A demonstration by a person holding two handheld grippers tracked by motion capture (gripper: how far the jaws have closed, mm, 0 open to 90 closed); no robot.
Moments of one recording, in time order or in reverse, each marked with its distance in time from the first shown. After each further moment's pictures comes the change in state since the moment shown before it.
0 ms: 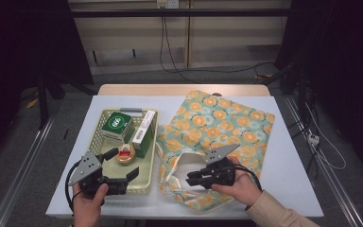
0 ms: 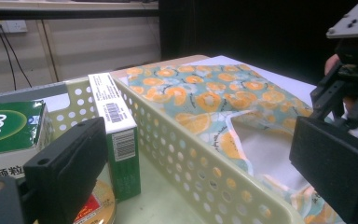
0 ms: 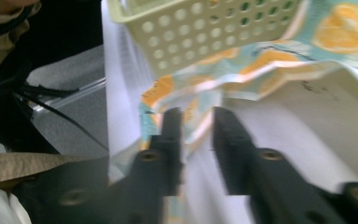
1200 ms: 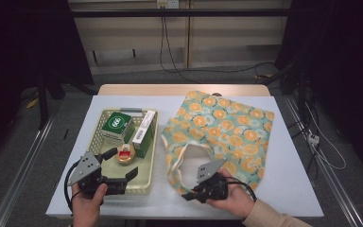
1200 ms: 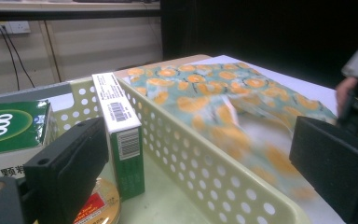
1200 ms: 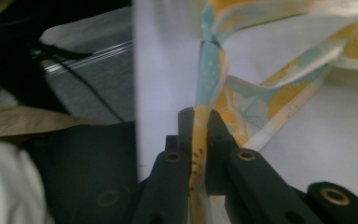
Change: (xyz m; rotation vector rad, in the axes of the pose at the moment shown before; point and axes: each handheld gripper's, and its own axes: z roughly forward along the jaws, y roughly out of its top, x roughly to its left) left arm 0.001 0.000 -0.001 -0.002 0.003 0.005; right arm 0.024 -0.021 0.028 0.108 0.084 -0.095
